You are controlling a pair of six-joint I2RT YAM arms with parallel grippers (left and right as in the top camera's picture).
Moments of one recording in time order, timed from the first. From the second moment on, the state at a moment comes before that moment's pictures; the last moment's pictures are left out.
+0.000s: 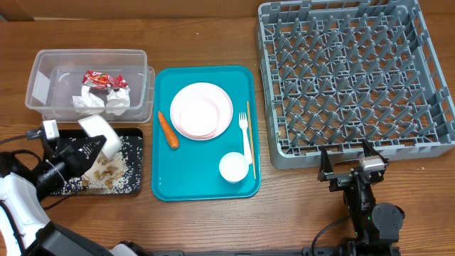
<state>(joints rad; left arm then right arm) 0.87 1.44 0.97 -1.14 1.26 0.63 -0.05 0.01 0.02 -0.02 -0.18 -0.04</state>
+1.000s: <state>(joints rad) 0.87 1.44 0.95 -1.03 1.35 0.68 -0.05 0.01 0.02 -0.02 -0.18 -0.03</state>
